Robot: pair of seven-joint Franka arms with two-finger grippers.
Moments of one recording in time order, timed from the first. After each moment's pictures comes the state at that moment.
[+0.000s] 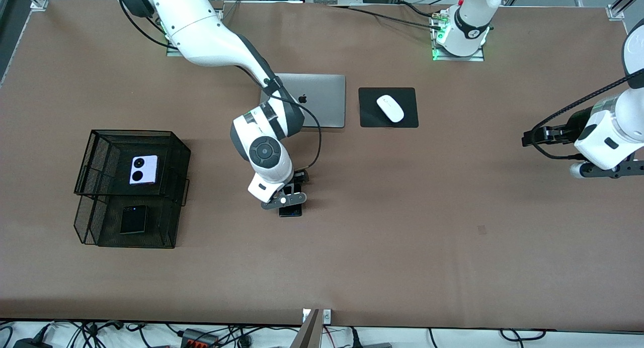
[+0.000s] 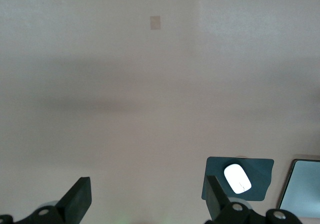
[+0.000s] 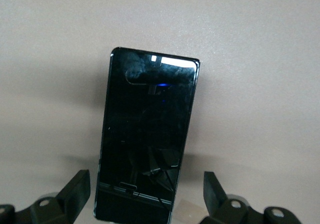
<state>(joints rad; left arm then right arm) 0.07 0.26 -0.10 -1.43 -0.02 1.48 -0.12 0.64 0.88 -0.07 -1.33 0.09 2.19 0.34</state>
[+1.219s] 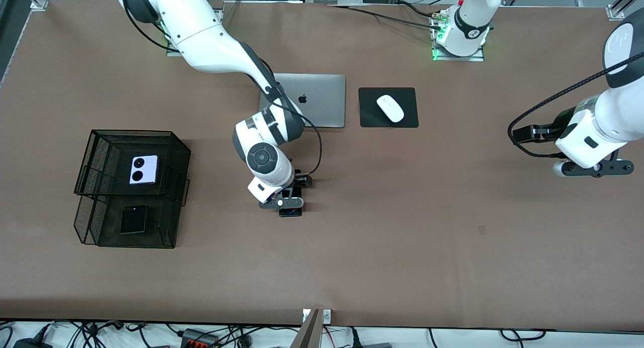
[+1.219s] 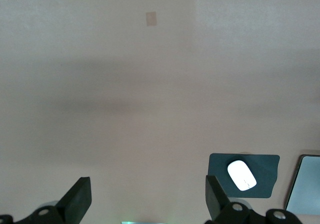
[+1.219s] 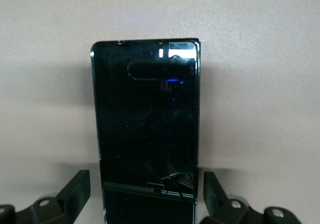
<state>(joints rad) 0.05 0.26 -0.14 -1.43 0.02 1.47 -0.13 0.64 0.92 -0.07 -1.34 0.18 2.22 0.45</state>
